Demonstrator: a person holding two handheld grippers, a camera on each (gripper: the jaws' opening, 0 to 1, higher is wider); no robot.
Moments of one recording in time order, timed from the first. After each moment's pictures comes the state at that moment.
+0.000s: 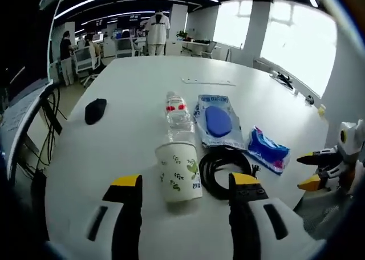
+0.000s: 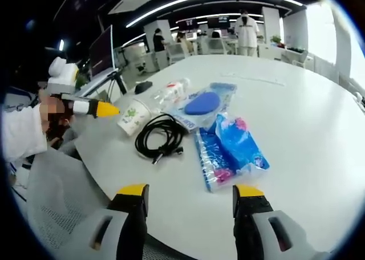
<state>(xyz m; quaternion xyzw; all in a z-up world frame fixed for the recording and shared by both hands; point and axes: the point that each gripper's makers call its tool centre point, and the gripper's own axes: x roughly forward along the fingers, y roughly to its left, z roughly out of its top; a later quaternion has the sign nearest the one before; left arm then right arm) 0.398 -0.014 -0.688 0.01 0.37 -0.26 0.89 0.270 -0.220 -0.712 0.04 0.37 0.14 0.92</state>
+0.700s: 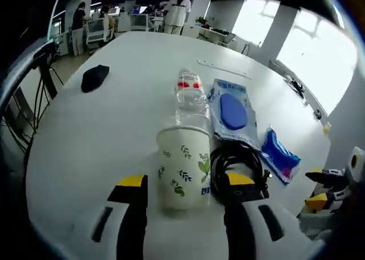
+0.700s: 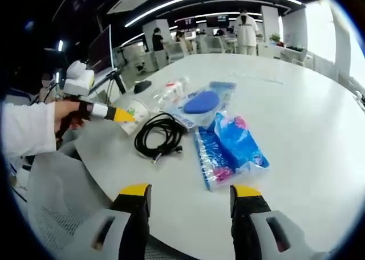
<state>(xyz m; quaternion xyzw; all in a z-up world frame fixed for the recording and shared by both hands) 0.403 -0.019 -0.729 -0.04 0.43 -0.22 0.87 0.267 -0.221 -0.713 0.05 0.38 0.14 0.92</state>
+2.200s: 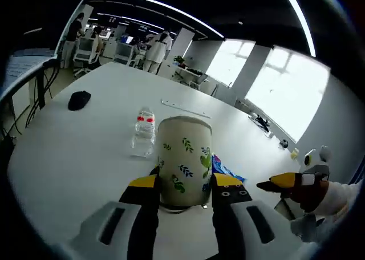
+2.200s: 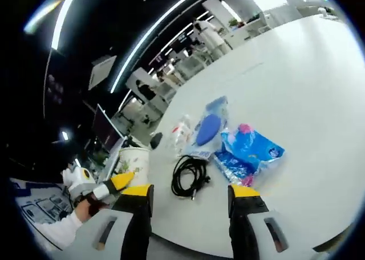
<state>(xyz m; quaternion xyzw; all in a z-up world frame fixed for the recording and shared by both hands) 0.348 -0.054 -0.651 -0.15 0.28 -0.31 0.89 0.283 -0.205 -0.647 0.35 0.28 0.15 0.88</state>
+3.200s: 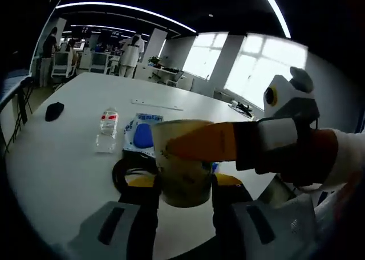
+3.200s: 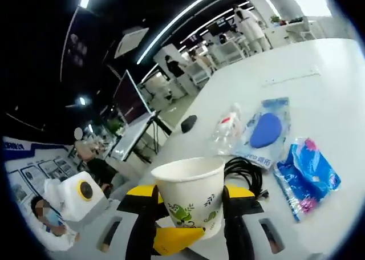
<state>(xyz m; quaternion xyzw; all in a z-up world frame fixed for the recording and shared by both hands) 0.300 -0.110 -0.646 -0.09 0.26 -0.39 0.88 0.322 -0.111 -0.626 0.23 0.31 0.25 0.89</state>
